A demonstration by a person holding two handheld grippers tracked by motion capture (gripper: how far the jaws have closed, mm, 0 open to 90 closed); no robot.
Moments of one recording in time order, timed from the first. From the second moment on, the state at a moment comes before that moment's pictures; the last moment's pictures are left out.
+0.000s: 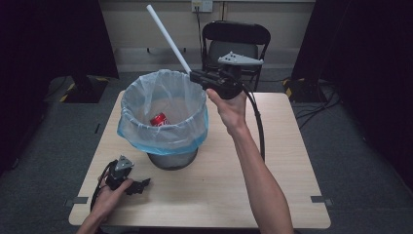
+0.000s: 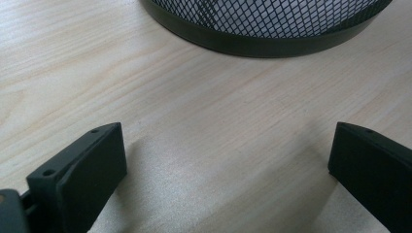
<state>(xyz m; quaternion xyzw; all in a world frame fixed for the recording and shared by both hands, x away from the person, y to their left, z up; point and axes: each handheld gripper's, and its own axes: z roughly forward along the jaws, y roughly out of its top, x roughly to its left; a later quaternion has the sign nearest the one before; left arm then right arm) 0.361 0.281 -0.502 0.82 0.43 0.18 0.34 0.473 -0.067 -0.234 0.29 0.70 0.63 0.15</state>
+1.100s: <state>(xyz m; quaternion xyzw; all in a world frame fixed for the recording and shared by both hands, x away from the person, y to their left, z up) 0.361 0.281 -0.502 0.82 0.43 0.18 0.34 0.476 -0.045 -0.255 0.27 0.74 0.60 0.11</state>
